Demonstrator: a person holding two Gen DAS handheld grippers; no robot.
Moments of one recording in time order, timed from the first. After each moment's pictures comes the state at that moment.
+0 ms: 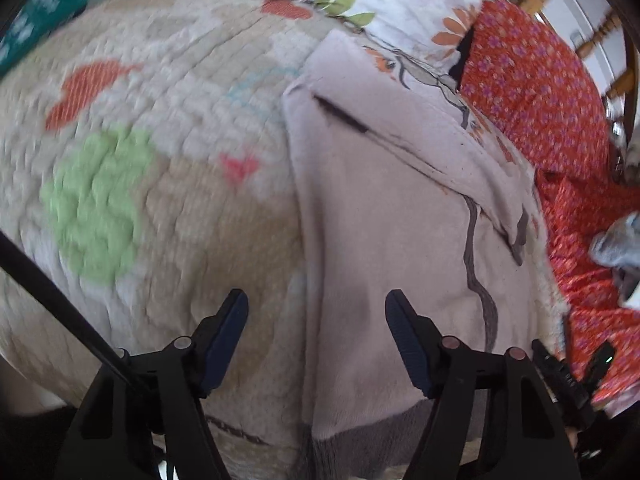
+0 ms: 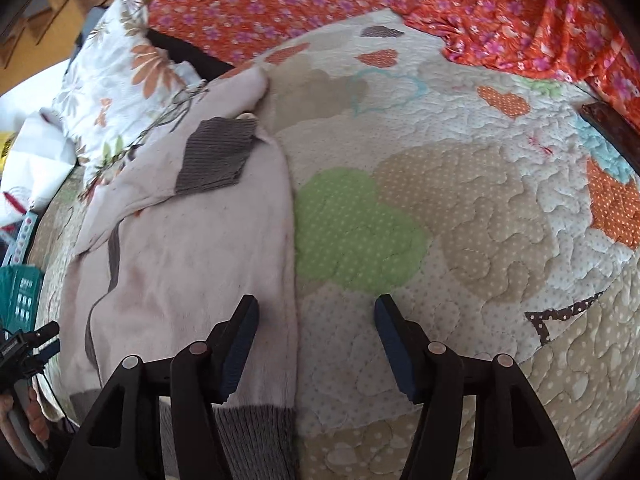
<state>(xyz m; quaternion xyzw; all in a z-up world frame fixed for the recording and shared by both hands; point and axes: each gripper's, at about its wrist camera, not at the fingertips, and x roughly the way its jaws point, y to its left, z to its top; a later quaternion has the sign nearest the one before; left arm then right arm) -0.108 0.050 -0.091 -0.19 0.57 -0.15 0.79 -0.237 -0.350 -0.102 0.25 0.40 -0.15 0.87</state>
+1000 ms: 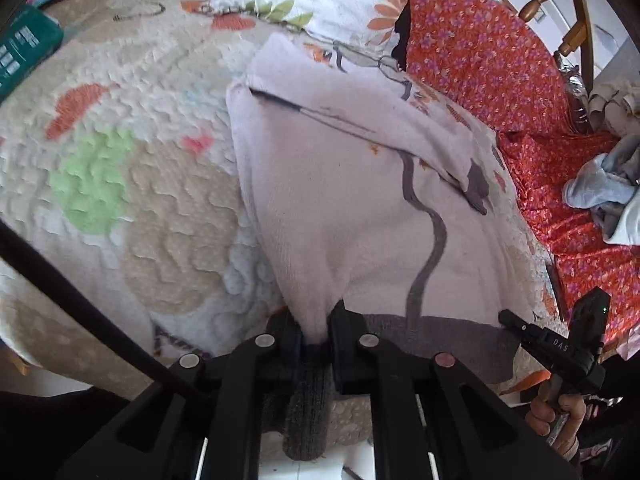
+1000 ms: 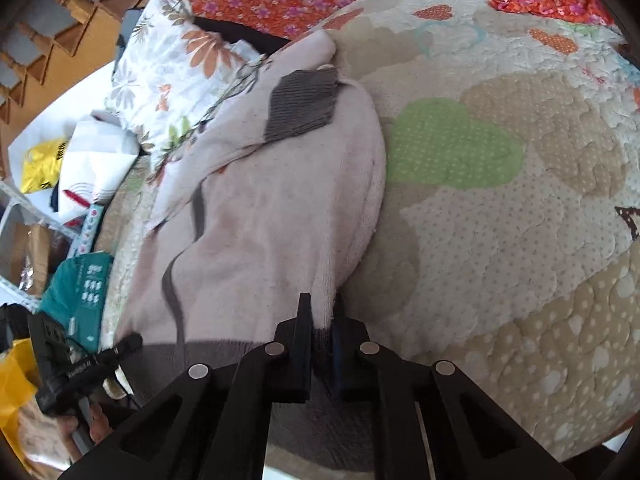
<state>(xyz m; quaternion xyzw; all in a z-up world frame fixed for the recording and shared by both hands) -0.169 0.031 -0.057 -0.11 0.54 -0.21 0.81 -0.250 -0.290 -0.107 0.34 0.41 -0.03 0.85</state>
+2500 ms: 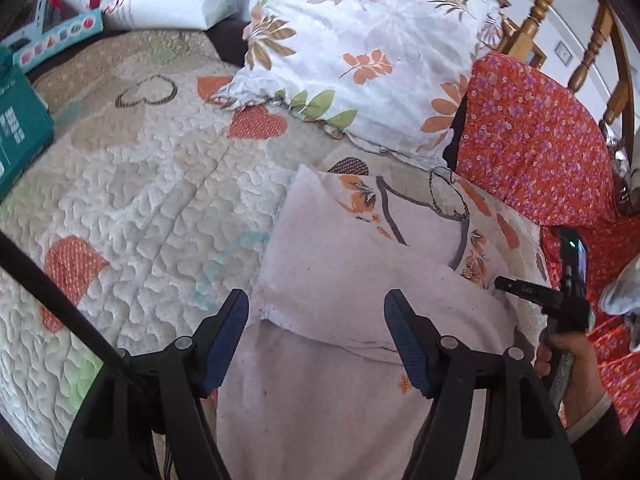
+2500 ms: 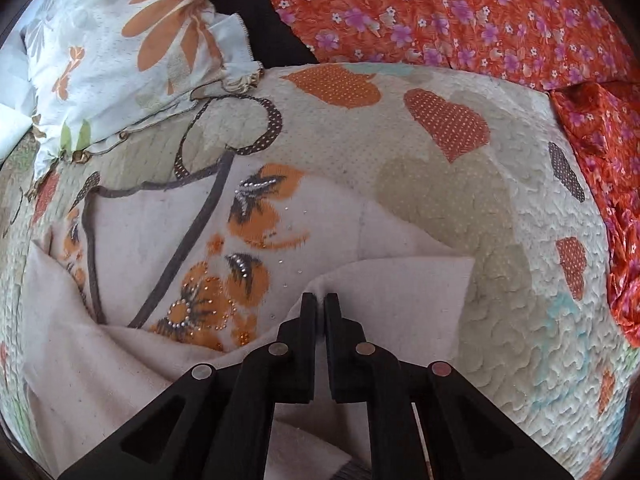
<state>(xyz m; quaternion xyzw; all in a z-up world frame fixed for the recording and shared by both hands) 0.007 0.030 -0.029 -0.14 0.48 -0.13 0.86 0.086 -0.327 -0.069 0.09 0.50 -0.15 0.85</state>
